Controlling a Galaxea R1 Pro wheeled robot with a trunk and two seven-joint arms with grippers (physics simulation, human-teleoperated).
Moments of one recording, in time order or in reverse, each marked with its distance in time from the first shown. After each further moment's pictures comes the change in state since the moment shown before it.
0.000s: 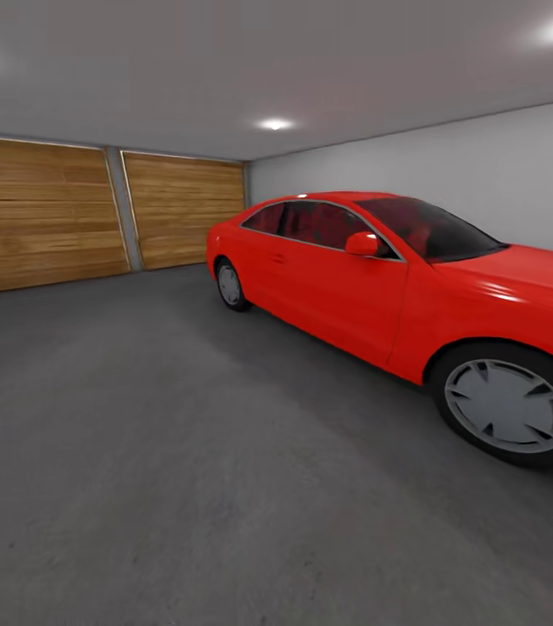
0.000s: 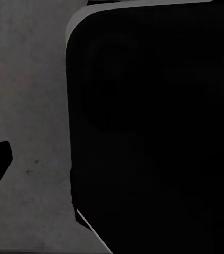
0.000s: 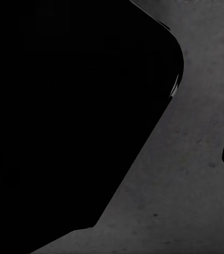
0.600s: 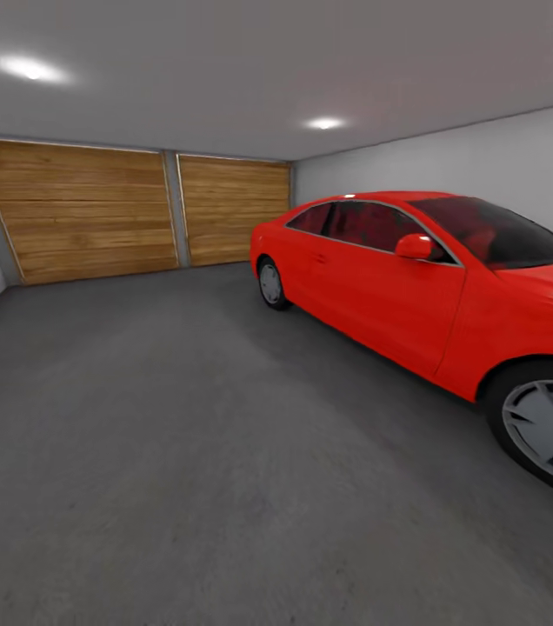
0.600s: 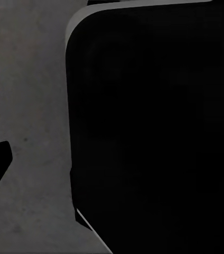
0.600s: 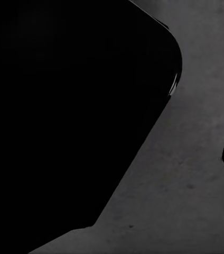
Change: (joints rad) left arm 0.000 0.000 0.000 0.000 0.000 0.000 0.000; right arm 0.000 -0.002 -0.001 0.000 0.000 0.001 0.000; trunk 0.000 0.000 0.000
